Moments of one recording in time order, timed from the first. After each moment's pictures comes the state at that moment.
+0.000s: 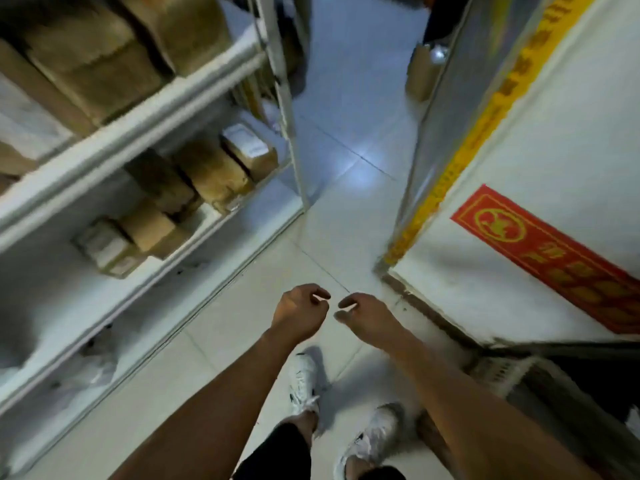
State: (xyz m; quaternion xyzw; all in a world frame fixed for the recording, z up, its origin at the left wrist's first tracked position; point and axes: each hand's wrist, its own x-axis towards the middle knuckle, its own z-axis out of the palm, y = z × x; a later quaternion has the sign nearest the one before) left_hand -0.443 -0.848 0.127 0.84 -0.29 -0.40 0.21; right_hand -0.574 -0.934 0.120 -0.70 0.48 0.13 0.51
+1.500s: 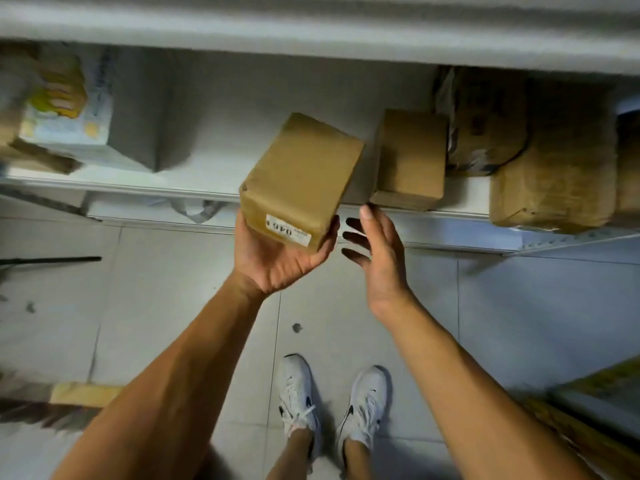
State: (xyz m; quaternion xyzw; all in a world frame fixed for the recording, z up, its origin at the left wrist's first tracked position) left_hand -0.103 -0.585 -0.047 0.06 0.20 -0.42 0.88; right_hand -0.141 -0.753 -0.042 -0.59 0.30 0.11 0.74
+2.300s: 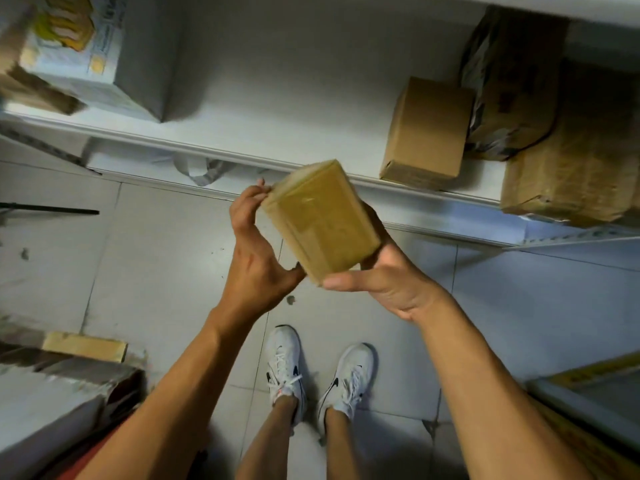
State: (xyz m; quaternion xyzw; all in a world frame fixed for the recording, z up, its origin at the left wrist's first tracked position) left_hand -0.186 -0.570 -0.061 0.88 -0.09 0.09 0.46; right_hand -0.175 -0.774 -0.028 -0.57 0.05 0.36 0.74
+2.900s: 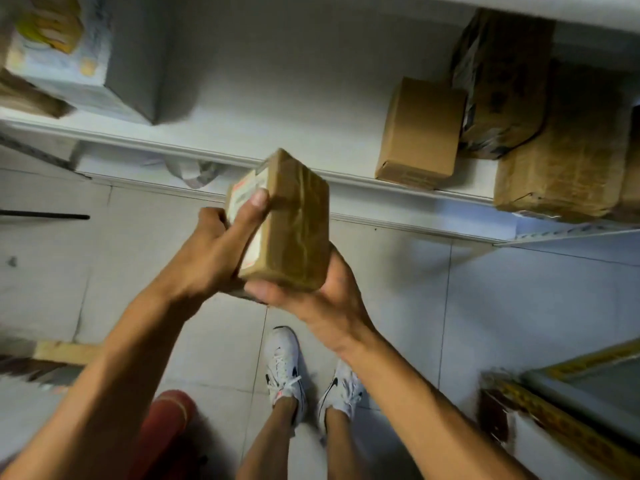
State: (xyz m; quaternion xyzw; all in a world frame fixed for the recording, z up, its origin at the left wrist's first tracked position) left_hand -0.168 -0.541 0.026 0.76 0.15 -0.25 0.58; right_hand -0.209 -0.710 0.017 -0.72 0.09 0.27 0.64
